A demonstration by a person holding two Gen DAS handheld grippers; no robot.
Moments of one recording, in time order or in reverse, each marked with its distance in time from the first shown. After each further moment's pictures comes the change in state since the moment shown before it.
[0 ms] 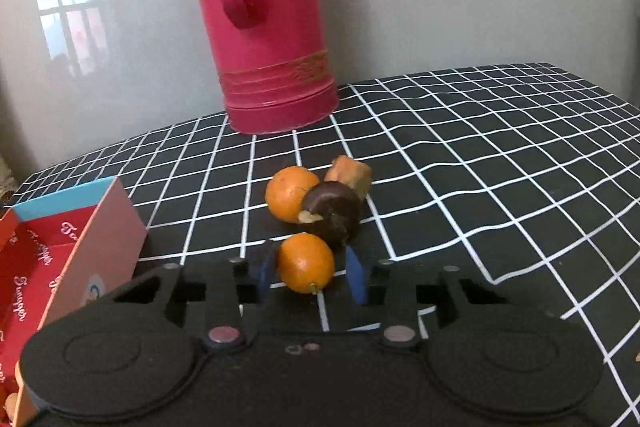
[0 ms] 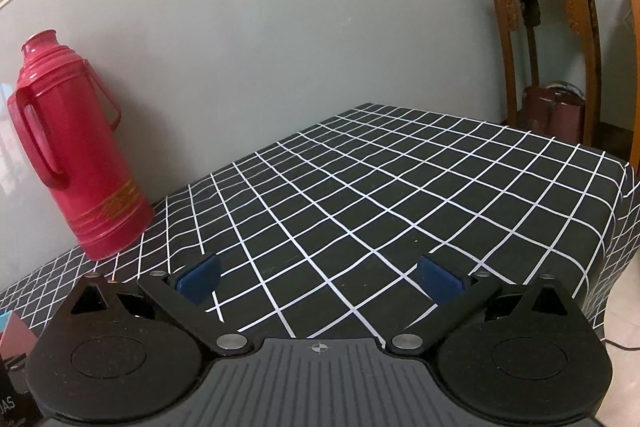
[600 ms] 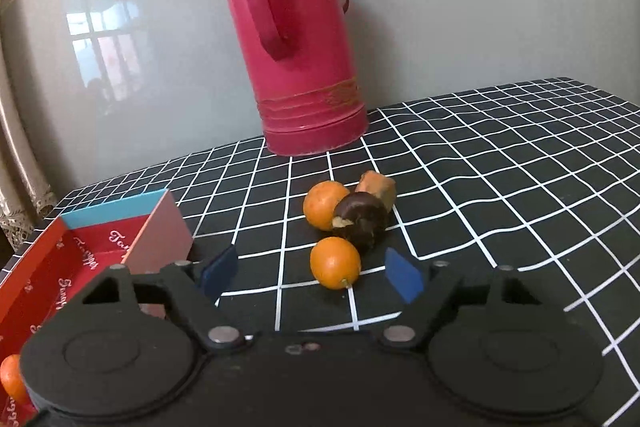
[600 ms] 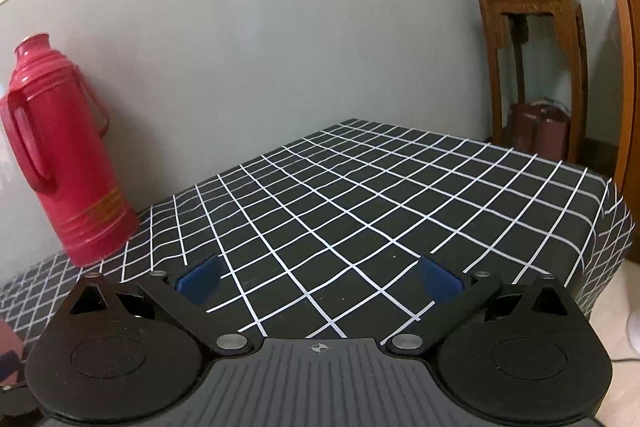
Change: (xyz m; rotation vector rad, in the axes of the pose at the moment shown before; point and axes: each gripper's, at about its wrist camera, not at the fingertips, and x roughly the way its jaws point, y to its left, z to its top) left arm -0.019 -0.002 -0.007 0.009 -0.080 0.102; right arm -0.004 -0.007 0.002 -0.015 -0.039 -0.039
